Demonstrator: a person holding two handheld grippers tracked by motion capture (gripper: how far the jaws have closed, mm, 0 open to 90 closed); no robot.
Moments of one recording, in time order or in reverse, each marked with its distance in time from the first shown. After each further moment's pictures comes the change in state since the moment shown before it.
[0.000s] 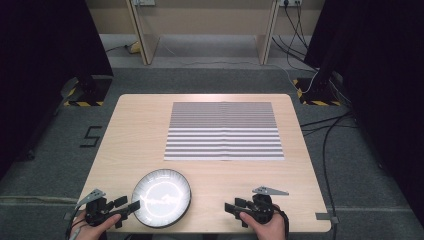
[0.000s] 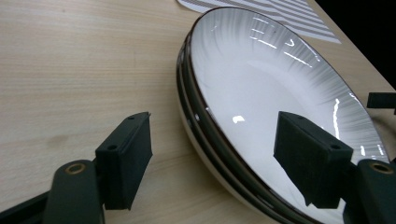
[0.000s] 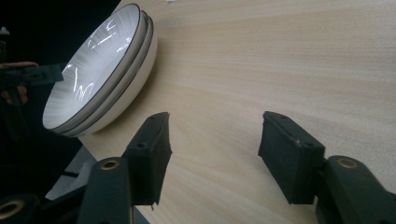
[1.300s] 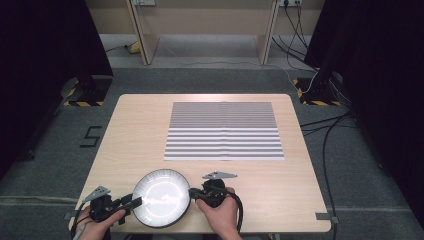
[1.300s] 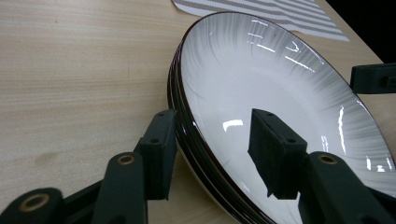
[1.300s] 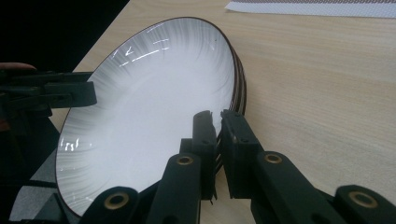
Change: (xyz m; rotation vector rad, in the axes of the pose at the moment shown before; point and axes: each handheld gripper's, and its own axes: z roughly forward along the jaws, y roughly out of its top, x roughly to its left) left arm -0.009 0.007 0.006 0.008 0.033 0.021; right arm 0.089 0.047 0.087 0.073 -0.047 -0.109
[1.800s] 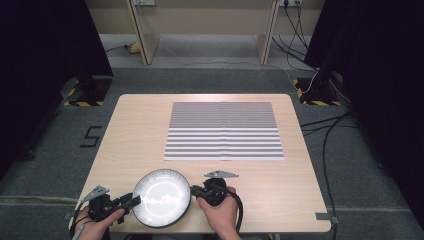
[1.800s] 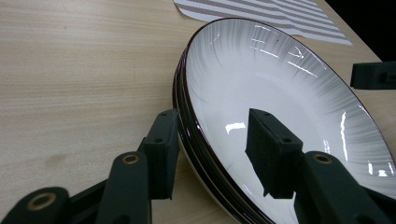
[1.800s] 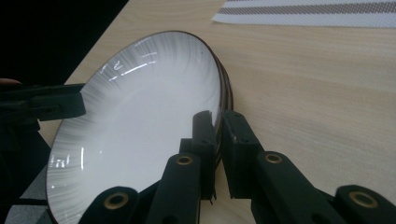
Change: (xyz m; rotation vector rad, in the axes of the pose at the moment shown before) left arm 0.001 0.002 -0.002 -0.008 0.013 -0.002; right arm -0.001 0.002 -0.001 -0.032 -0.040 0.034
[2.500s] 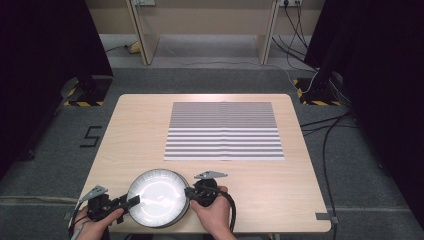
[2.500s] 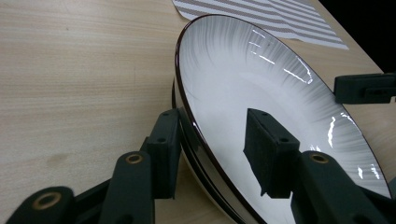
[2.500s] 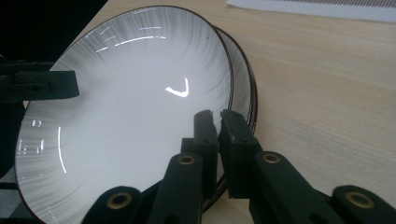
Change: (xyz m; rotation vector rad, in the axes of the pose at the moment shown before) left arm 0.000 0.002 -0.002 -0.003 -0.004 -0.014; right arm 0.016 0.001 0.014 0.053 -0.029 -0.084
